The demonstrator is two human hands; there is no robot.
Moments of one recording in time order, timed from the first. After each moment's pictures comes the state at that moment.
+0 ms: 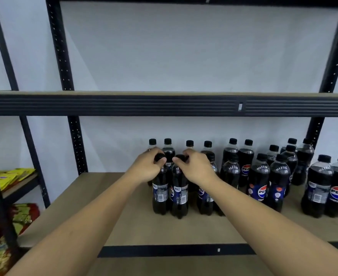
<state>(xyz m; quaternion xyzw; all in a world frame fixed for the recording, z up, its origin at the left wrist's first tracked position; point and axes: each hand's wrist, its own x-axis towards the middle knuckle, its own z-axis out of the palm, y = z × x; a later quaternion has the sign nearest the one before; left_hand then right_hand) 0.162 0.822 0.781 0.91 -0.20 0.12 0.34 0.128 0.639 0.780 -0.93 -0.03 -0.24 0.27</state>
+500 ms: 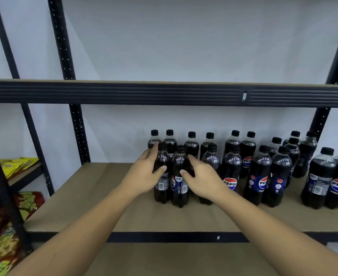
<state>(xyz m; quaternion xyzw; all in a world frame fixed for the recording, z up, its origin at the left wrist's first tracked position) 0.131 0.837 0.740 0.93 -0.20 0.14 0.27 0.085 0.625 0.742 -0.95 -0.07 -0.15 0.26</state>
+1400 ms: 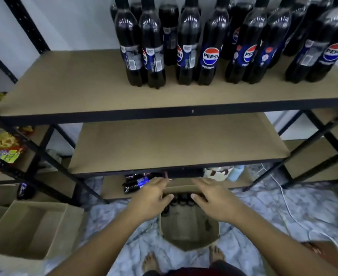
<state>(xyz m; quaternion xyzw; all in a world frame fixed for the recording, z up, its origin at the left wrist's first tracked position) -0.126 0.795 0.466 0.93 -0.21 -0.21 0.22 -0.176 0.557 0.486 -0.96 -0.07 0.18 0.18</state>
